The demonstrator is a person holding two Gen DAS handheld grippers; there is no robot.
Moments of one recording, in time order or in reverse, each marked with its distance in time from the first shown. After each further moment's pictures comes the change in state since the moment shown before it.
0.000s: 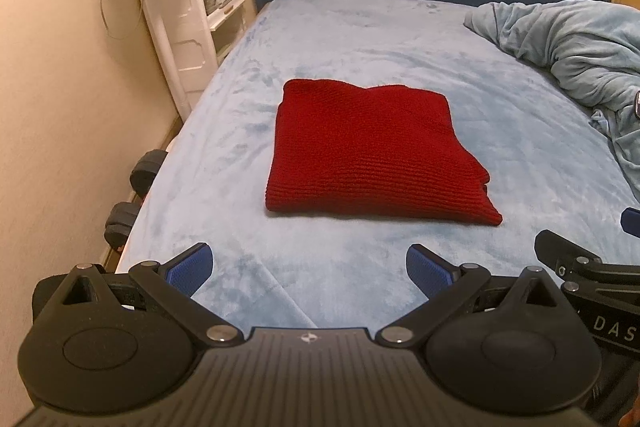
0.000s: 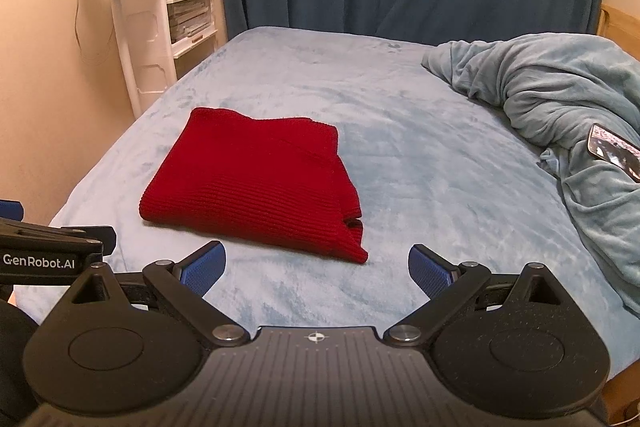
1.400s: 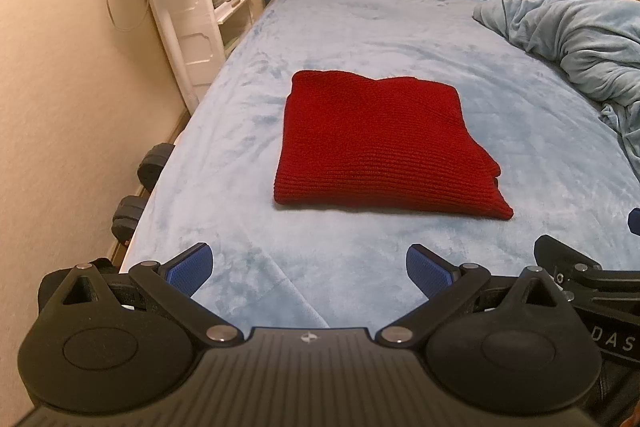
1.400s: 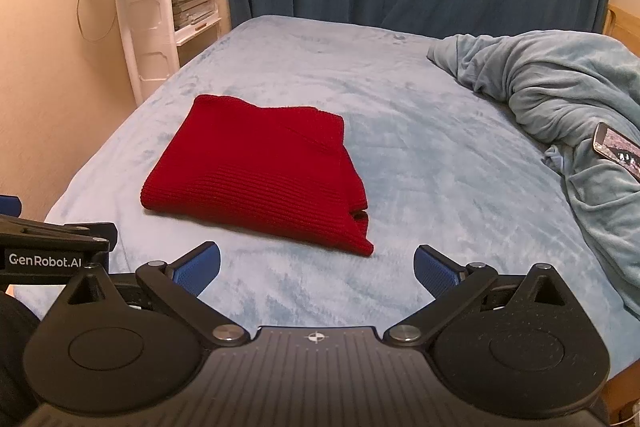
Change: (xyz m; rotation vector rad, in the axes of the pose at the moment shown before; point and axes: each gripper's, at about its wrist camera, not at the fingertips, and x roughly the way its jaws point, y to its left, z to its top) left arm 0.006 0.000 -0.002 -0.002 0.016 0.030; right arm 0.009 0.006 0.002 -0.018 0.033 0.003
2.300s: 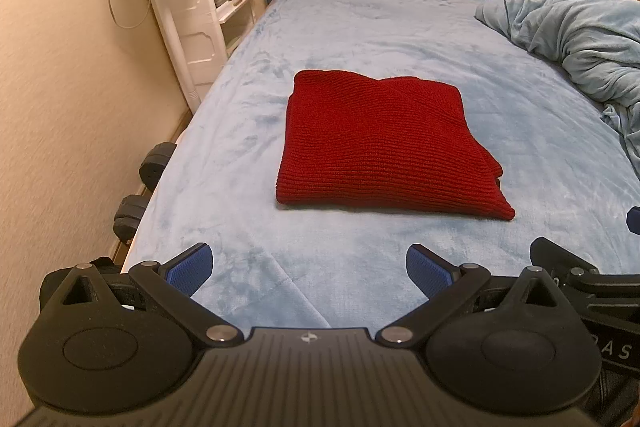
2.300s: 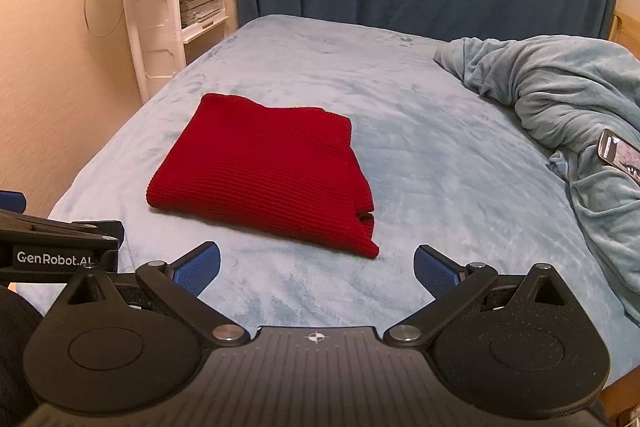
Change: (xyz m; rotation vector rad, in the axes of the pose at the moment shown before) left arm 0.000 0.005 0.001 -0.004 0.003 0.001; right arm -0.001 0.002 -0.001 -0.021 -0.003 0.012
